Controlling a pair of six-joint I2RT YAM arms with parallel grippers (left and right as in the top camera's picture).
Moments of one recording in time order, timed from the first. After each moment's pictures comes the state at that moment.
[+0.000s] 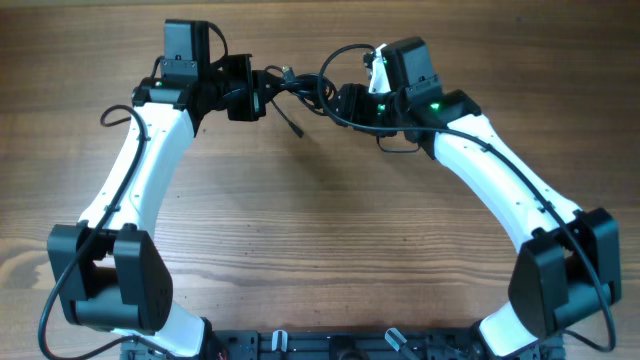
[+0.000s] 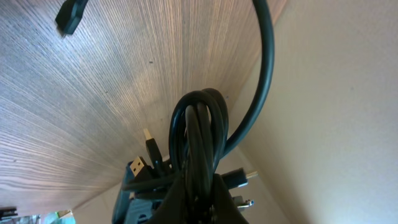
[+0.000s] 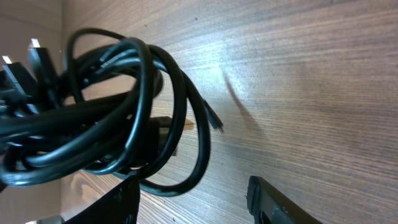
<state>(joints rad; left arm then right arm) -0.11 1.74 1.40 -0.53 0.68 -1.73 0.41 1.76 1.34 -0.46 -0.44 0.63</state>
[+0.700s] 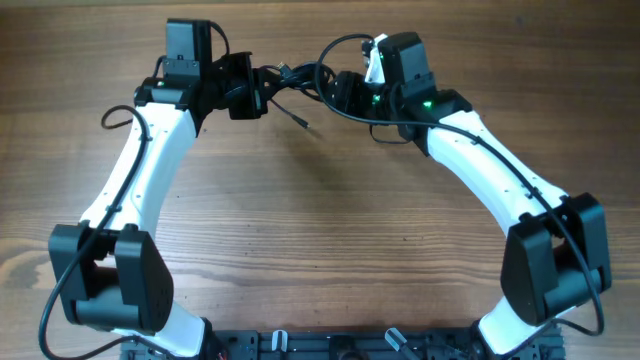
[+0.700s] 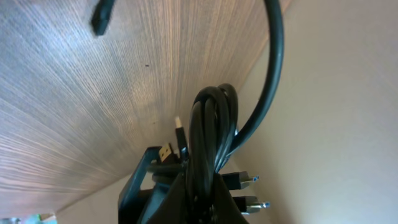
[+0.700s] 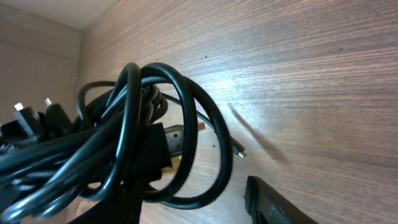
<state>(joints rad) -0.12 1.74 1.40 -0.52 0.65 -1.81 0.41 1.82 1.34 -0.28 -0.41 0.69</state>
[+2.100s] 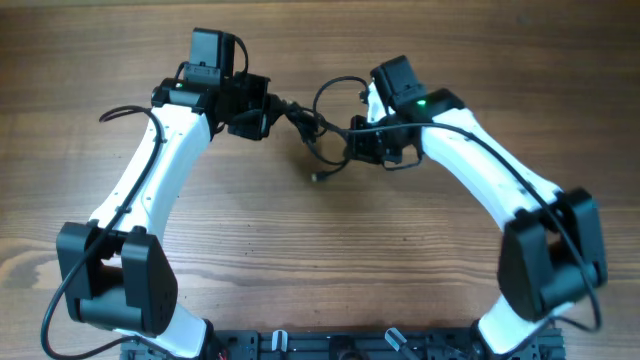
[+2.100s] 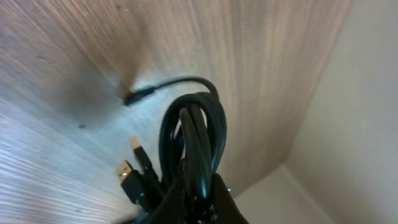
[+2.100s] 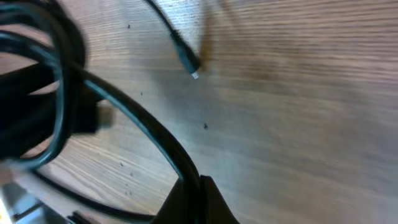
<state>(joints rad) -0.18 1.74 1.40 -0.71 0.42 -1.48 0.41 1.80 1.36 -0.79 -0.40 0.52</state>
